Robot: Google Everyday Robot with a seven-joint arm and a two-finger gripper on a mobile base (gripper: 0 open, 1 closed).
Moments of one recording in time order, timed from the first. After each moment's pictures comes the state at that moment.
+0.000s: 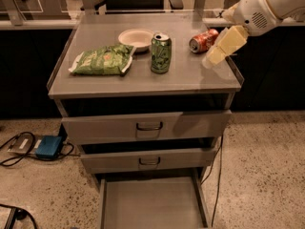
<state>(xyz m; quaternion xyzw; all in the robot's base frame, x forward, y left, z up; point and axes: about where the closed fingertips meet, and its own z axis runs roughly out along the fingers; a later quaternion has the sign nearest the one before) 0.614 -0.164 0.975 -0.53 0.77 0.10 0.35</state>
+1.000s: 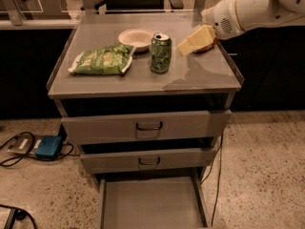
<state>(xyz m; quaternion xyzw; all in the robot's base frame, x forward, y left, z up) 0.672 -0.110 0.965 -0.47 0.74 0.17 0.45</state>
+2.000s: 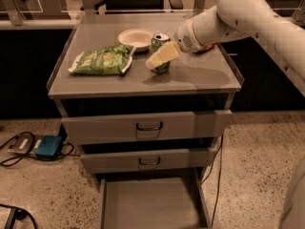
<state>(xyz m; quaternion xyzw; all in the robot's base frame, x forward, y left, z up) 0.721 -0.045 0.892 -0.45 0.77 0.19 0.41</state>
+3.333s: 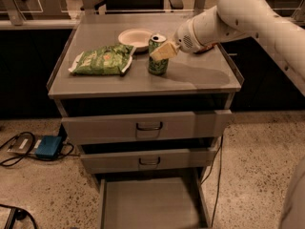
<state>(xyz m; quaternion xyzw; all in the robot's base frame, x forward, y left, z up) 0.722 -0.044 0.892 -0.45 0.77 0.19 0.41</state>
